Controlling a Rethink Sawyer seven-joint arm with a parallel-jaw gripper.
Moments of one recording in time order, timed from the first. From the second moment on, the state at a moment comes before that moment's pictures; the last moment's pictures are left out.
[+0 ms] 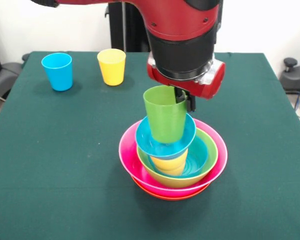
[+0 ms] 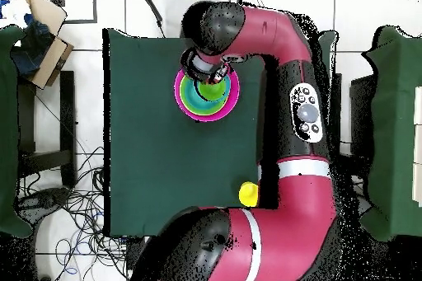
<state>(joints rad) -0.35 -0.38 0.38 0.89 -0.23 1.38 2.25</state>
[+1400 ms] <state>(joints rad) -0.32 -0.38 0.30 0.97 -0.23 1.25 2.25</state>
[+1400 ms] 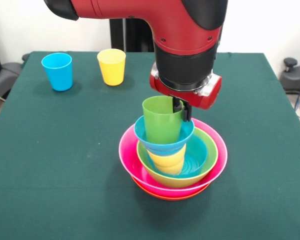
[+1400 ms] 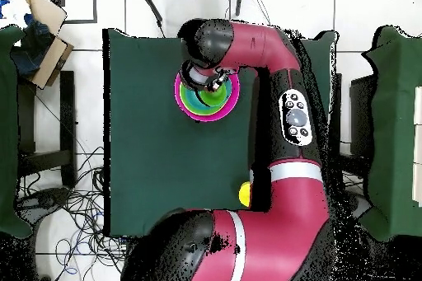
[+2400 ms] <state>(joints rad) -0.31 -0.38 0.27 0.97 -0.22 1.25 2.25</state>
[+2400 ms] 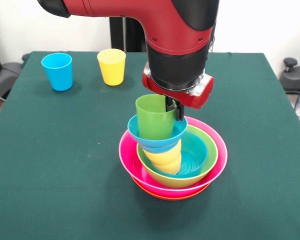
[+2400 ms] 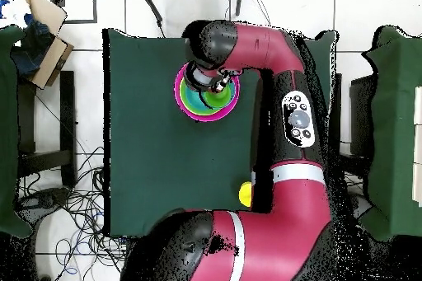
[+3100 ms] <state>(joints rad) -0.31 -0.38 0.27 0.97 -0.18 1.25 2.25</state>
